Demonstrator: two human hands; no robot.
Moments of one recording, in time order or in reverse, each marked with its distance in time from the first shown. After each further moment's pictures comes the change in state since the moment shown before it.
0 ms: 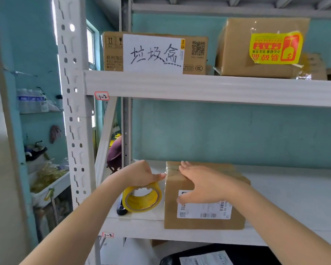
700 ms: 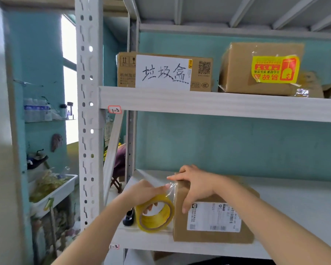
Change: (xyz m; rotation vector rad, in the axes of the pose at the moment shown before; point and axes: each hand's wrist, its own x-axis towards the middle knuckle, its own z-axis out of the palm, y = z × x) left_hand -0.024 -0.009 0.019 -0.509 -0.032 -0.085; right_hand 0.044 0.003 -0.015 0.149 -0.081 -0.009
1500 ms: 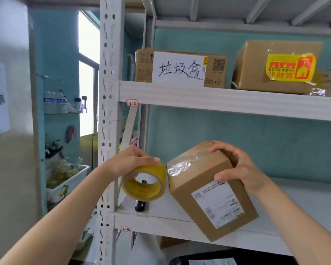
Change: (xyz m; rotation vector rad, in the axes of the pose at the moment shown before) left_hand -0.068 0.031 -0.079 -0.126 0.037 0.278; right_hand -0.069 0.012 -0.014 1.055 0.441 -0.478
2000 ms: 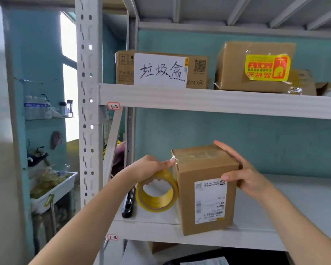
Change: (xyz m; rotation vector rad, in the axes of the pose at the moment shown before) left_hand 0.051 0.010 0.061 0.183 0.005 -0.179; right_hand -0.026 0.019 -0.041 0.159 0.144 0.222
